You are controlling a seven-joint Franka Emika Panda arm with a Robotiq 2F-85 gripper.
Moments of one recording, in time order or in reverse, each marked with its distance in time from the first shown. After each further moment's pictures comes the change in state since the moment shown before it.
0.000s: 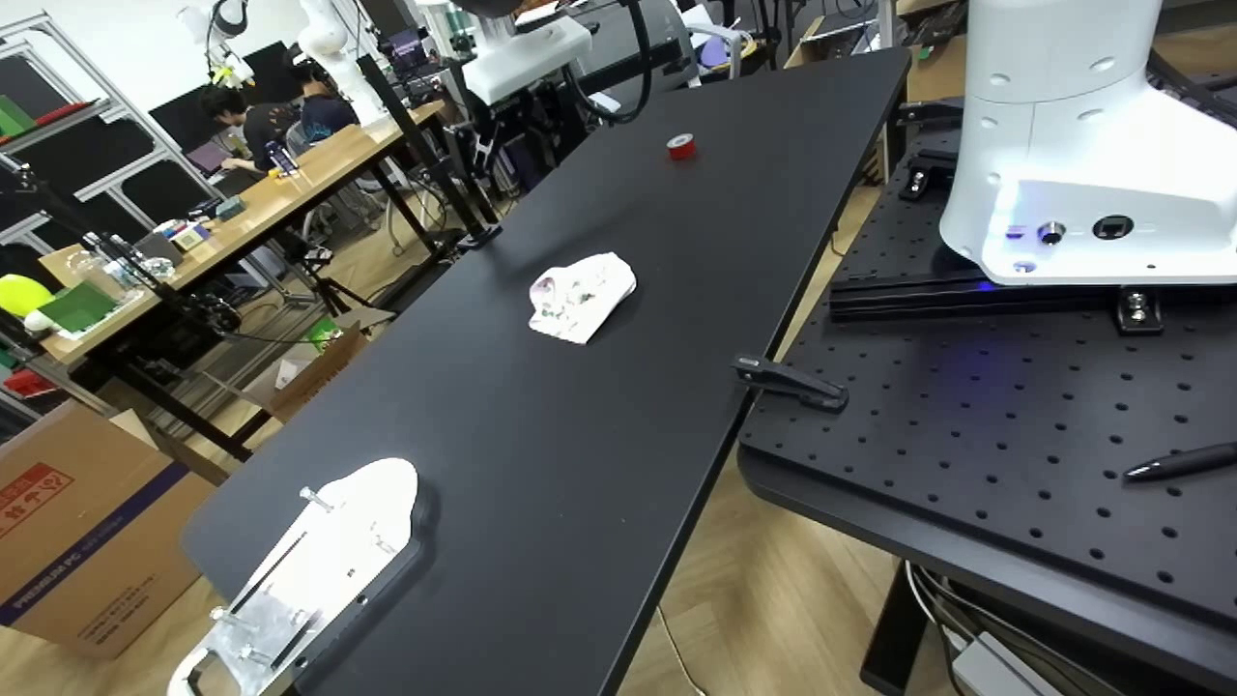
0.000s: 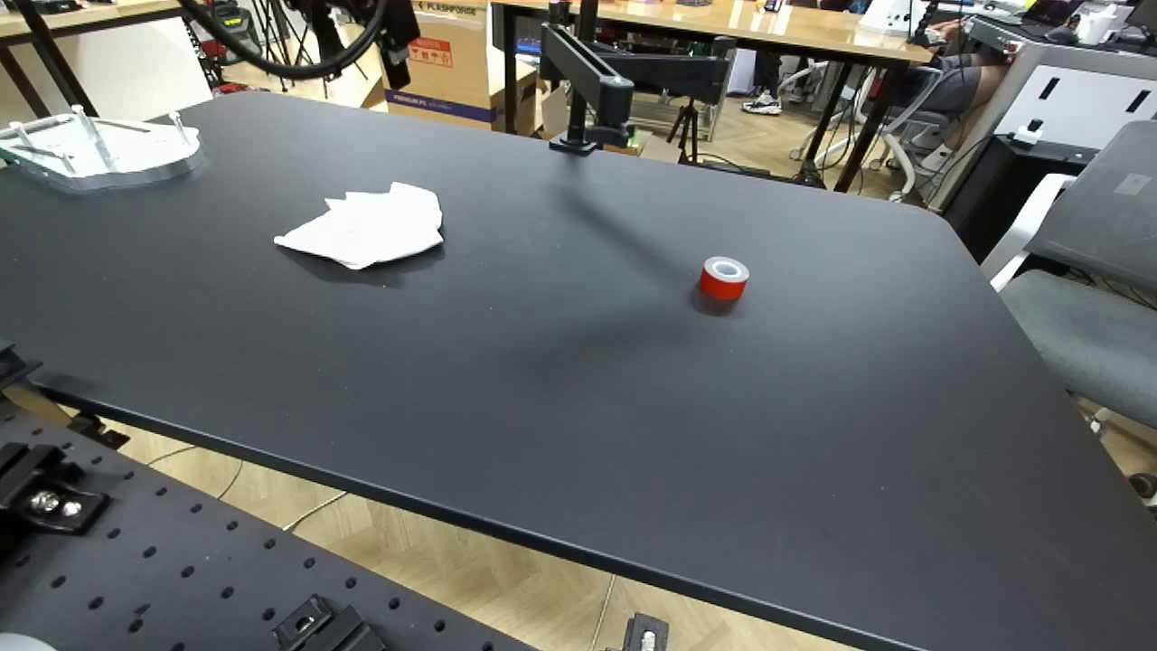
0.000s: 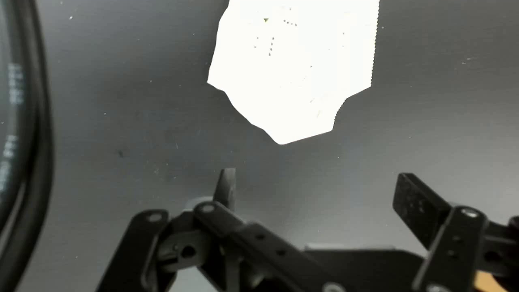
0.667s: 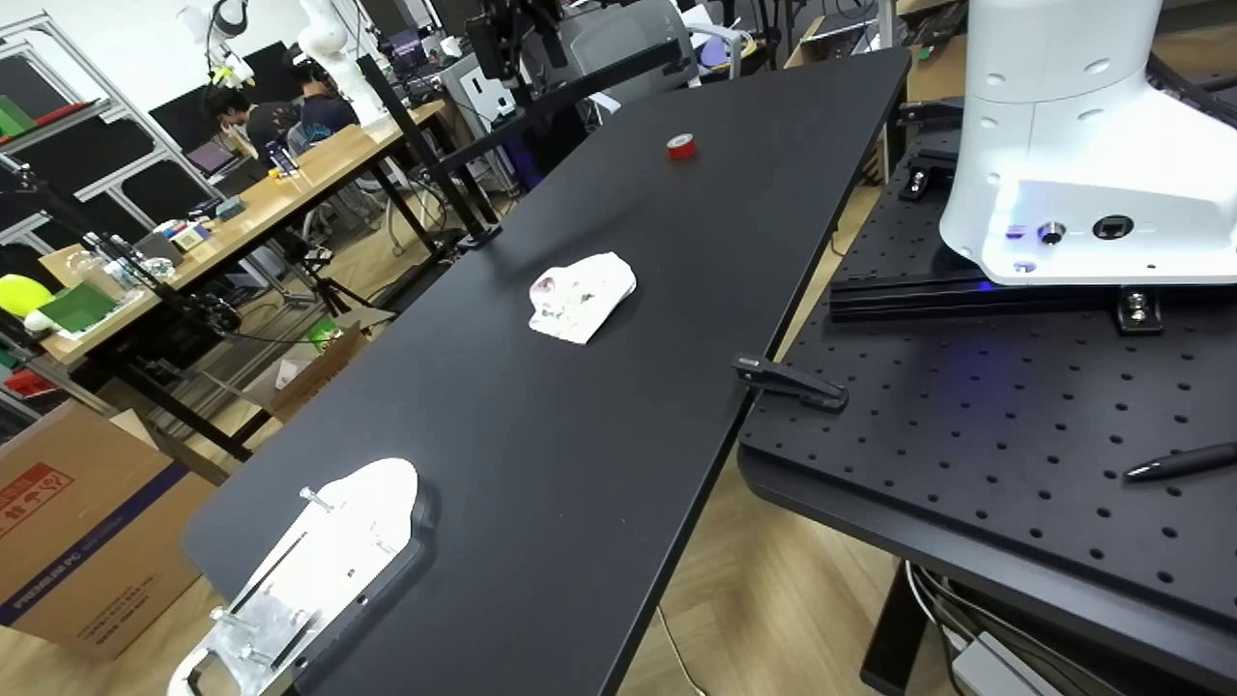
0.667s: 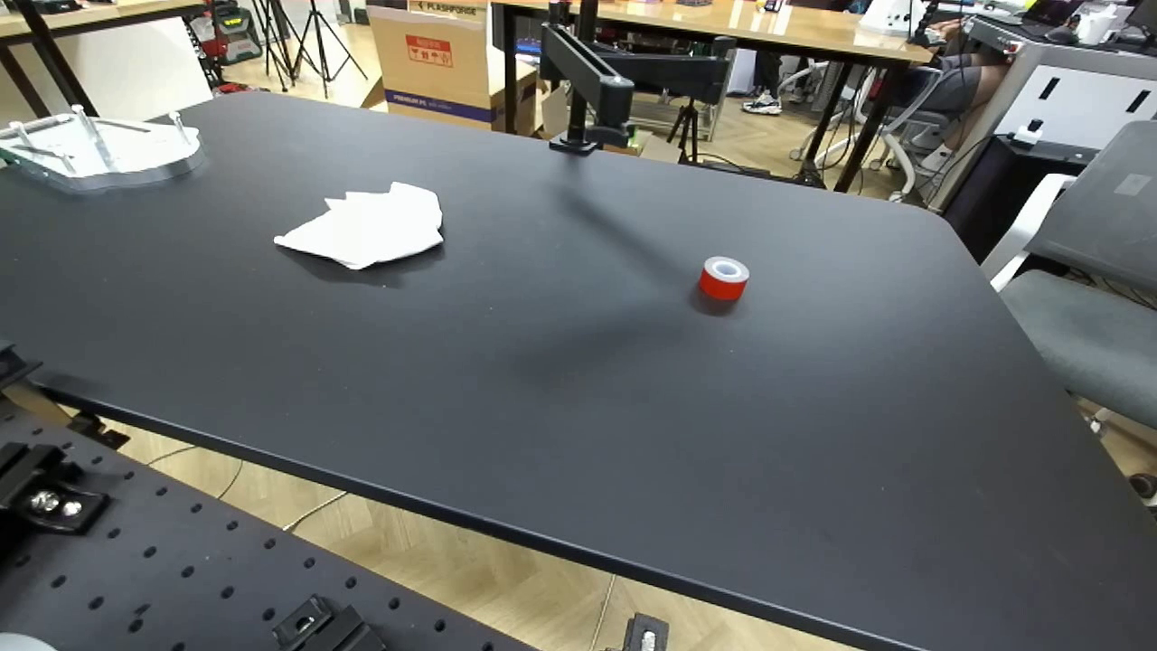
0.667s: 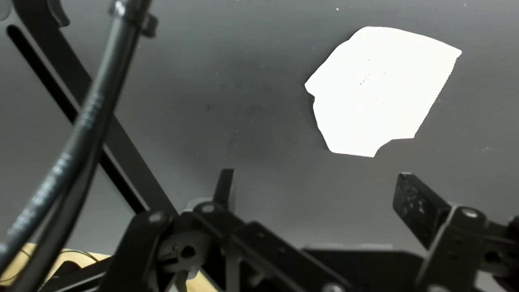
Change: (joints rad) arm -0.057 -0.222 -0.060 0.048 0.025 -0.366 -0.549
